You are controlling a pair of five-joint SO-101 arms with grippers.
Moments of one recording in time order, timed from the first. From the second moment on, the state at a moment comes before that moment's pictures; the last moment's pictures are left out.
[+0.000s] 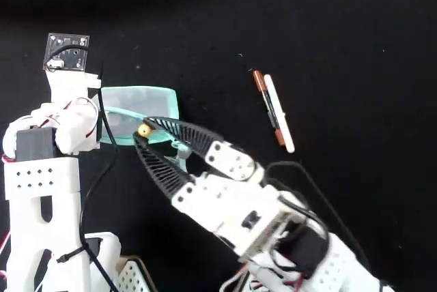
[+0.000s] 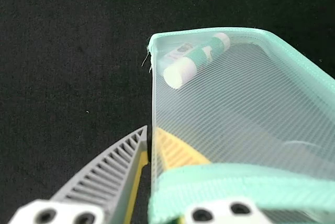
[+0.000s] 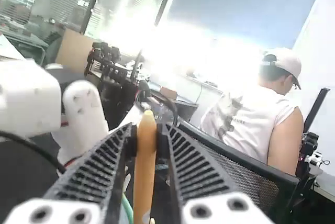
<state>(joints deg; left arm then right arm) -11.7 -39.9 31.3 73.6 -10.2 -53.5 -81.5 63.9 10.0 21.8</state>
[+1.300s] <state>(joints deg) -11.6 -39.9 31.3 73.6 -10.1 -51.2 -48.9 50.7 27.8 21.8</state>
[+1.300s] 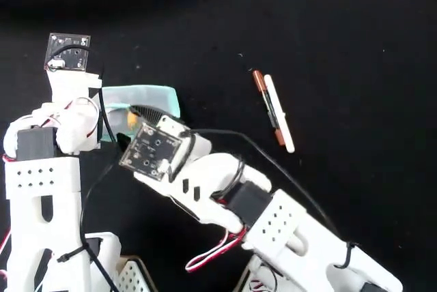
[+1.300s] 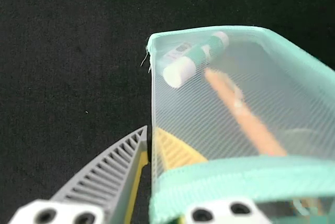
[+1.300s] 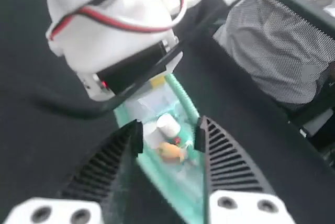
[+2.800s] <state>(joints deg) -11.6 -39.9 31.3 73.6 -10.2 -3.2 28.2 -6.0 50.0 17.8</state>
